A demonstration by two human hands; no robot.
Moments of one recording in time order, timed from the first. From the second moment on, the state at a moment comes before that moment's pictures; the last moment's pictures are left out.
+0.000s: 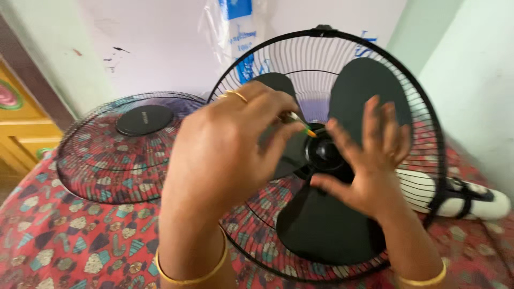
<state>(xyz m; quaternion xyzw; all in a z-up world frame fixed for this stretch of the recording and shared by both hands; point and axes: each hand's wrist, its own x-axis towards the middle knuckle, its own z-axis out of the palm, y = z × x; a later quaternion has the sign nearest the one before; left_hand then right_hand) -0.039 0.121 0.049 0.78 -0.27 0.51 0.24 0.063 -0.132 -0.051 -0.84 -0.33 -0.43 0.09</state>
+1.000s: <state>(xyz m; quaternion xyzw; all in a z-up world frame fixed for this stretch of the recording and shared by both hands) -0.056 0.095 0.047 0.88 -0.30 0.36 0.11 0.048 -0.187 -0.056 -0.80 -0.44 -0.04 0.42</state>
